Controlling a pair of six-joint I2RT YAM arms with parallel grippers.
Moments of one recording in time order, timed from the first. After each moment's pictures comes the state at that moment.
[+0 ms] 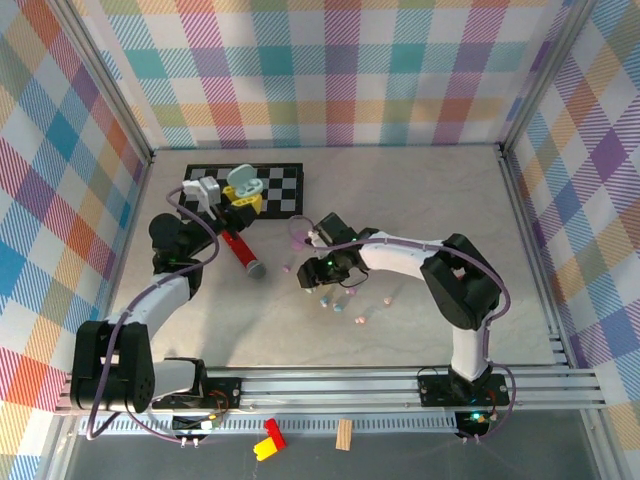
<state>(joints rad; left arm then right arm) -0.02 1.27 0.60 0.98 0.83 -0.41 0.85 1.89 1.25 -0.46 -0.29 0.41</state>
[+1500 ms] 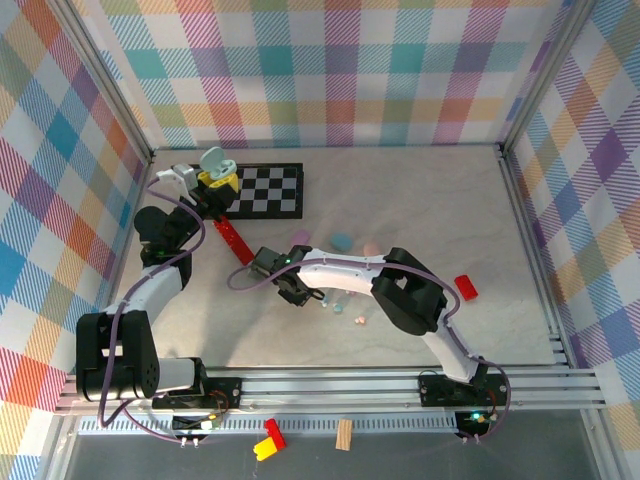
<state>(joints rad) 0.07 1.31 0.66 1.01 0.75 -0.45 1.09 2.19 1.66 -0.90 0.33 0.17</state>
